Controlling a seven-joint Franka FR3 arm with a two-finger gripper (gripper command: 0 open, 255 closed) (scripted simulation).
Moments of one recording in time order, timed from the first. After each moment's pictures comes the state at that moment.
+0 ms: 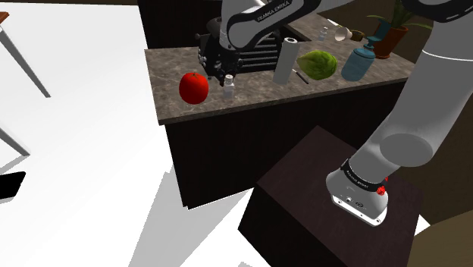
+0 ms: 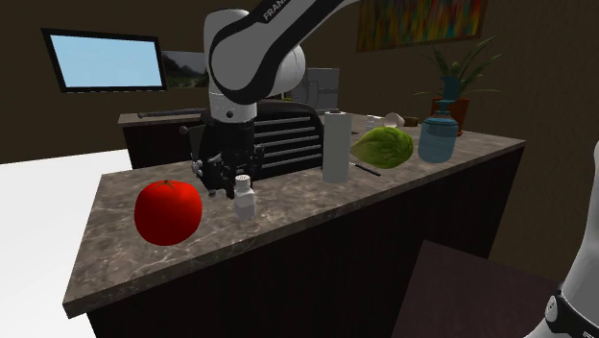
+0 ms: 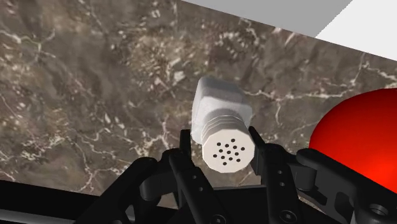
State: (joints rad) arm 0.05 0.25 0.11 -1.98 -0.11 2.31 0.35
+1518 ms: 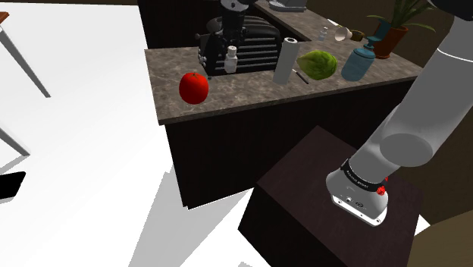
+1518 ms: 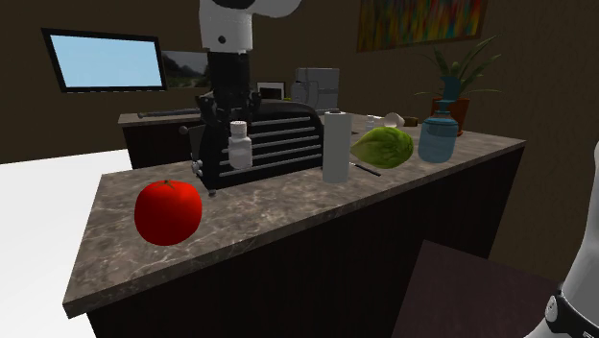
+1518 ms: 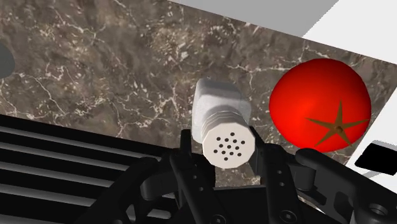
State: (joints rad) arm 0.04 0.14 0.12 -1.82 -0.08 2.03 0.32
